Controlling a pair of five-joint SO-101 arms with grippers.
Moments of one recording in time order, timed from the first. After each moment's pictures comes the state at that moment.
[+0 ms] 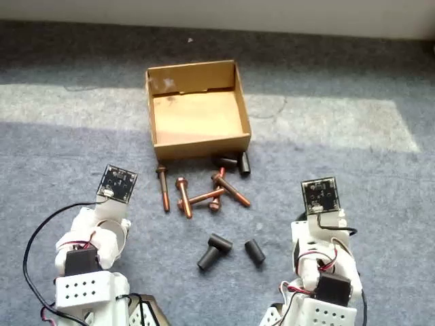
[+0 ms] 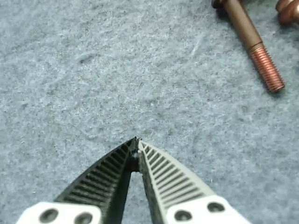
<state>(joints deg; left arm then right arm) -16.4 -81.7 90.6 57.0 -21.6 6.2 -104.3 88.1 64.5 25.6</state>
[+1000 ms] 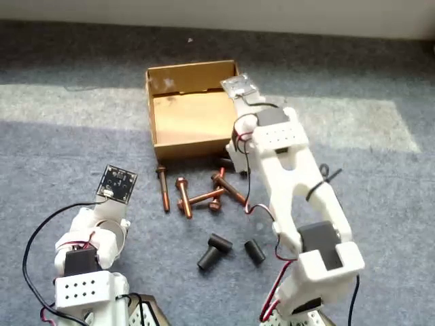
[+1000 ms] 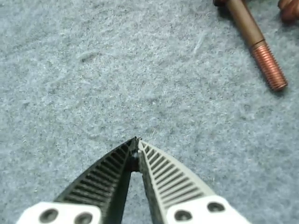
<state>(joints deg) -16.9 -81.7 90.6 57.0 -22.2 -21.3 9.7 4.4 70.1 12.4</state>
